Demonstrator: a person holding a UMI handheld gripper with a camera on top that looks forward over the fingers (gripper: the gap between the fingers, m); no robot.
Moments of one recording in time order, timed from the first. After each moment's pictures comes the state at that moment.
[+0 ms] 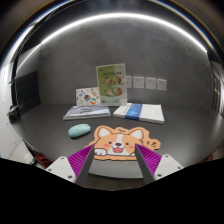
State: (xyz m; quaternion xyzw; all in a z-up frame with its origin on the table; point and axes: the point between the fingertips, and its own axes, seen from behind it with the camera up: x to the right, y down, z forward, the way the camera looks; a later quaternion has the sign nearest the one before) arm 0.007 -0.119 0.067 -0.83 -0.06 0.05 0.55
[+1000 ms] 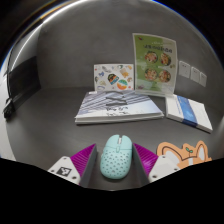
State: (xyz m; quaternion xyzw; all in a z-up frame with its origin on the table) arm -0.213 0.060 -0.012 -0.89 -0.10 0.06 0.45
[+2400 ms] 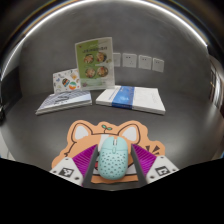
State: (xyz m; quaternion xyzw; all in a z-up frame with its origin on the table) arm 0.036 -0.008 -0.009 -0.88 -0.01 0.00 0.47
